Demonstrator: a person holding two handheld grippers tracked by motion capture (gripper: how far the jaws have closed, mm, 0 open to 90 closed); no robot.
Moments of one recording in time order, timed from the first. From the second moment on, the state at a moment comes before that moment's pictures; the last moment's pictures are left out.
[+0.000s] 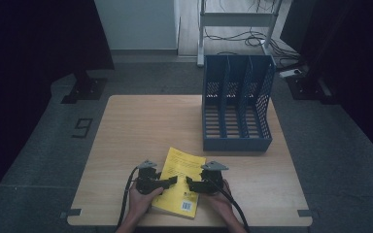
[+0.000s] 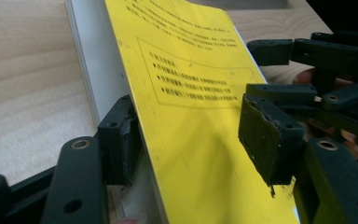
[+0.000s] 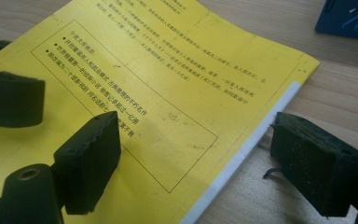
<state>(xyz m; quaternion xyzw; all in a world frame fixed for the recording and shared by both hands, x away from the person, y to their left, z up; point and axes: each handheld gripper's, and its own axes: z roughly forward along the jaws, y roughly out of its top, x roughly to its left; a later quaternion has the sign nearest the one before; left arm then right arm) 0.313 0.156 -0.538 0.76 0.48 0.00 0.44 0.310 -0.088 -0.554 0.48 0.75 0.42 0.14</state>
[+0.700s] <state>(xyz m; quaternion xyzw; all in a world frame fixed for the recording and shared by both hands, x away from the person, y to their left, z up) 0.325 0.152 -0.527 0.77 0.47 0.01 0.43 0.310 -0.089 -0.554 0.49 0.75 0.42 0.13</state>
